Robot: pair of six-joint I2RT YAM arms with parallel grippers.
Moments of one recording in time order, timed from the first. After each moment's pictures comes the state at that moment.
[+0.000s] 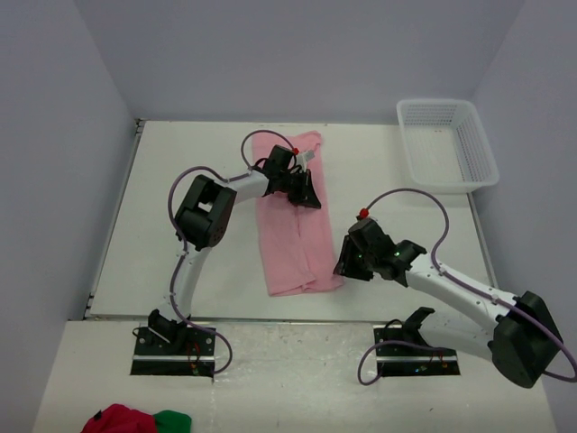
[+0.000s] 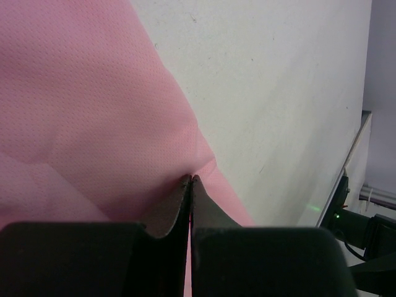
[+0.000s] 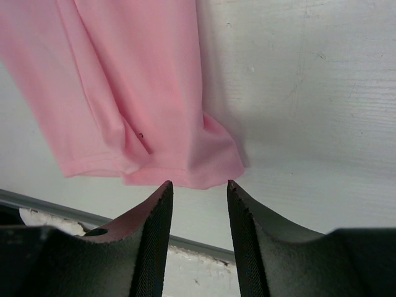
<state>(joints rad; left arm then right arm) -0.51 2.37 1.69 -0.14 0.68 -0.51 0.71 1.10 0.62 -0.55 0.03 0.87</state>
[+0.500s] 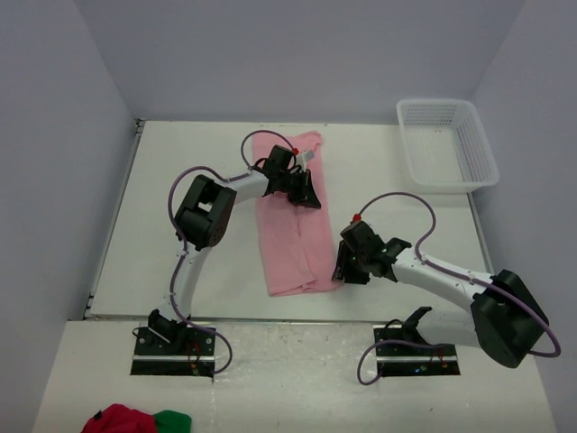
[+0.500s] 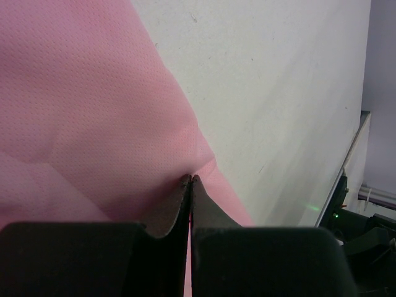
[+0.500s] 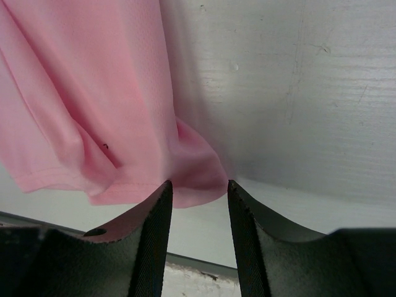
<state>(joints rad) -0.51 2.38 1.69 -0.14 0.69 -0.52 0.71 1.23 0.60 -0.49 0.01 0.87</state>
